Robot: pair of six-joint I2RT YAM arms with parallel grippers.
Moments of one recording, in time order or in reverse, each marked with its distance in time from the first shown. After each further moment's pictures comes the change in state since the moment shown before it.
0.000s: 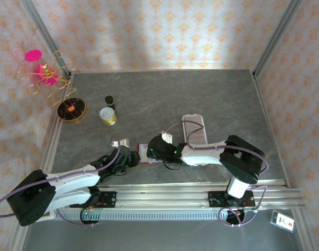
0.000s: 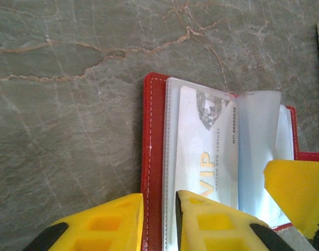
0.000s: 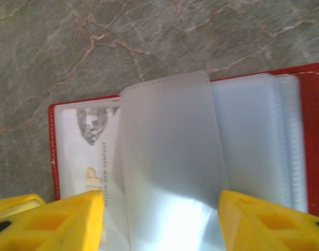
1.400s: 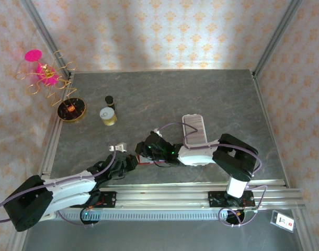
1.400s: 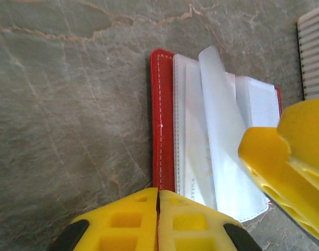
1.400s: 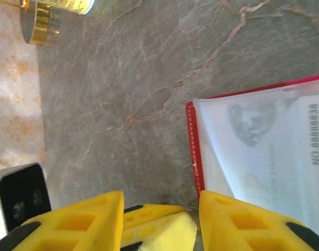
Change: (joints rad) left arm 0.006 -0.107 -0.124 0.095 0.046 -0.051; right arm 0.000 0.064 0.002 0.363 -0.191 0.132
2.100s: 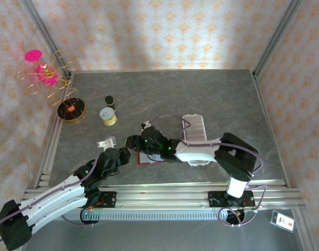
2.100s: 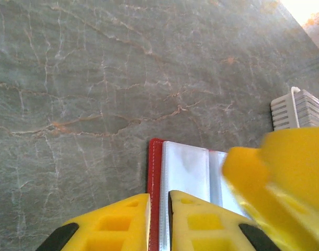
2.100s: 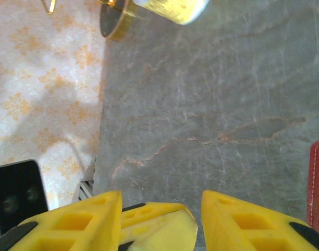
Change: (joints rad) left arm 0.000 -0.331 0.153 -0.435 -0.228 -0.010; right arm -0.006 -0.036 0.119 0.016 -0.045 -0.165
